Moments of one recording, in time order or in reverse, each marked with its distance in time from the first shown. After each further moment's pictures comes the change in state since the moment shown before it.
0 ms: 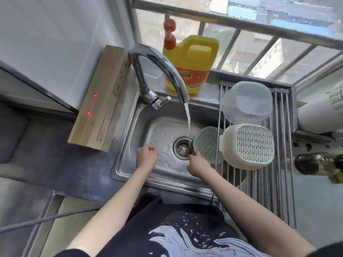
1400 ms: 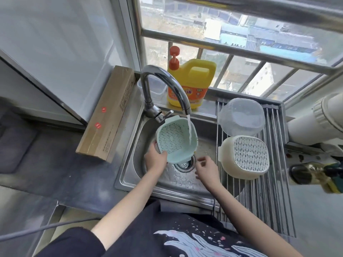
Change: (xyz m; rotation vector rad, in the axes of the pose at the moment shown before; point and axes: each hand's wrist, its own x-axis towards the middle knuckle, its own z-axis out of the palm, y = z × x) left_hand -0.036 0.049 -0.014 -0.213 0.068 0.123; right_hand -0.043 -0.001 -0.019 0.850 0.453 0.118
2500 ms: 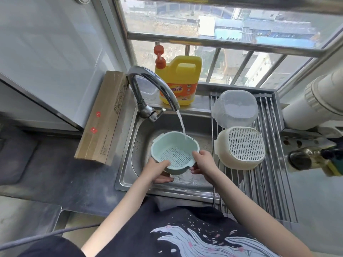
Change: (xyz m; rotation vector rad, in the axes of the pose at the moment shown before) left_hand -0.032 -0.002 -0.019 -0.193 -0.449 -0.378; right_hand -0.011 -0.032 -0.017 0.435 -0.203 0.243
